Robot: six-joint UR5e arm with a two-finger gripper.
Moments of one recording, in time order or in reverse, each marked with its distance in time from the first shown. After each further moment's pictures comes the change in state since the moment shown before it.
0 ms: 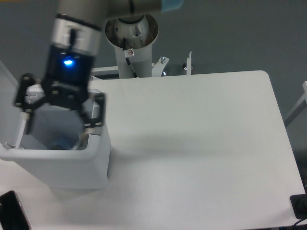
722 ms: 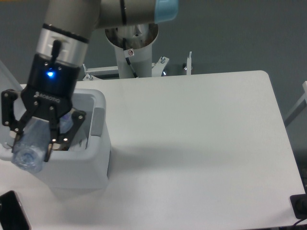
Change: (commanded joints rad) arm -0.277 -0.094 0.061 0.009 -0.063 -0.049
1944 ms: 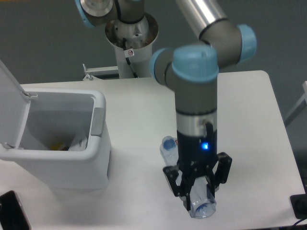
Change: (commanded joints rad) arm 0.307 -0.169 0.236 0.002 0.137 -0.003
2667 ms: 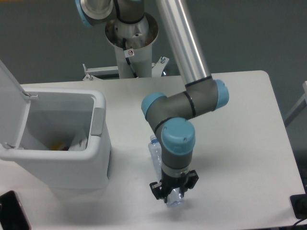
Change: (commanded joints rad) arm -0.008 -0.146 -0.200 -0.144 0.204 0.064
